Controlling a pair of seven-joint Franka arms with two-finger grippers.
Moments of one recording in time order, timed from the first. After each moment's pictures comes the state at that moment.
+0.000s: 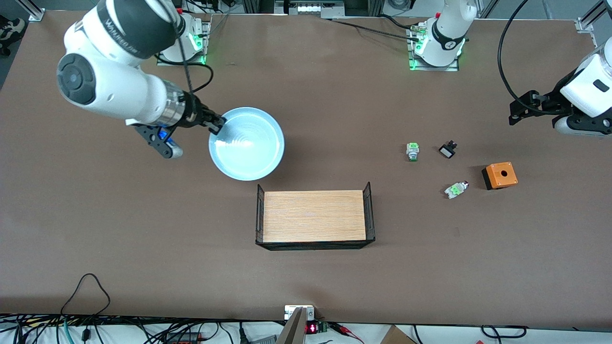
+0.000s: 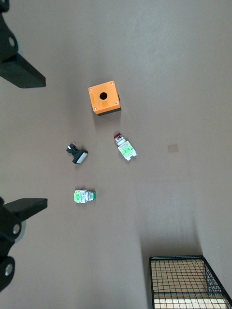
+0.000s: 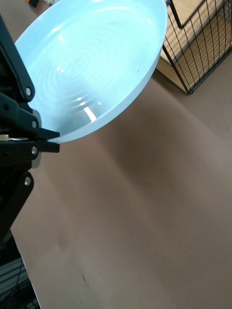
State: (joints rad) left arm 0.00 0.02 -0.04 -1.59 0.01 1.57 0.02; right arm 0.18 0.25 0.27 -1.55 0.33 1.68 1.14
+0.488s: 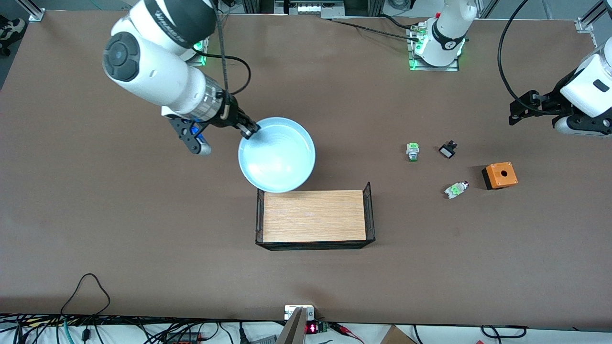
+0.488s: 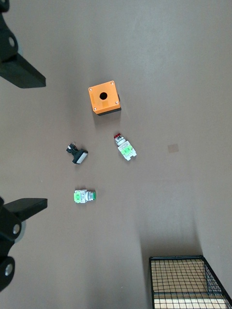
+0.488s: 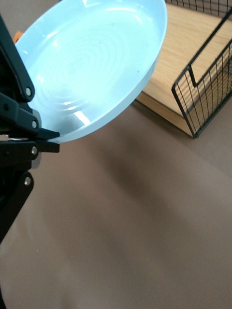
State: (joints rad) left arm 0.00 0.02 -0.04 -1.59 0.01 1.57 0.02; right arm 0.29 0.29 0.27 -1.53 0.33 1.91 1.33
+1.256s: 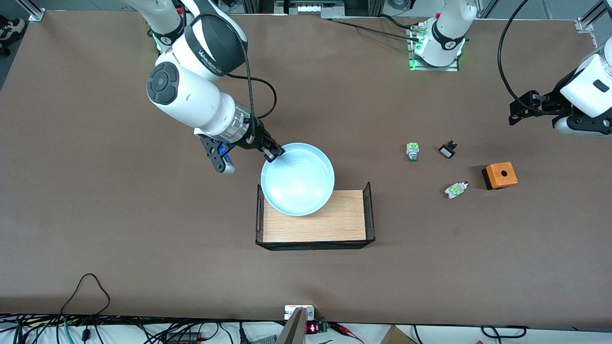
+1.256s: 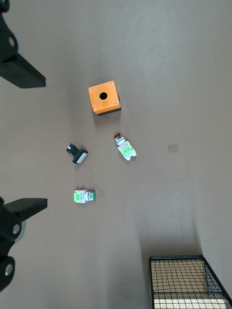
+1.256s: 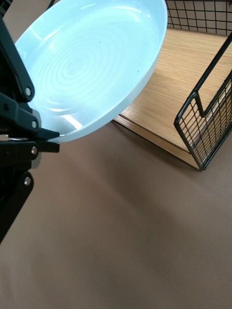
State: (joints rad) left arm 0.00 0.02 -0.04 -1.59 0.01 1.57 0.02; right arm 0.35 0.42 0.27 -1.52 0.33 2.14 1.40
